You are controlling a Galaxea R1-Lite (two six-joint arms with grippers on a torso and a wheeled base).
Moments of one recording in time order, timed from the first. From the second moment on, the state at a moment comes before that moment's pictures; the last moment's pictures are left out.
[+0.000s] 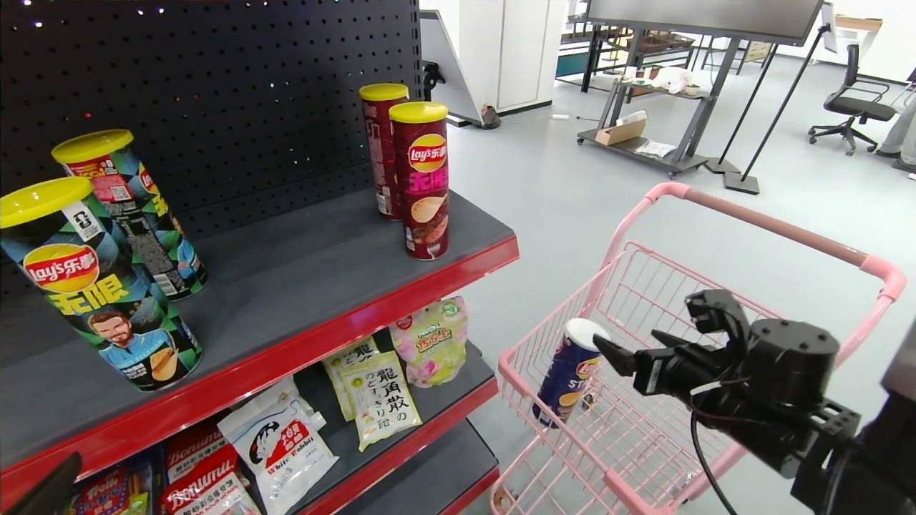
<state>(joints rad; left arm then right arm) -0.28 0.49 -0.26 -0.07 0.26 0.02 0.35 1.99 -0.24 -1.49 -0.06 0.17</state>
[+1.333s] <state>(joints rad) -0.27 0.49 -0.26 -0.06 0.29 0.02 0.36 2.34 -0.47 -1.50 -0.06 0.21</state>
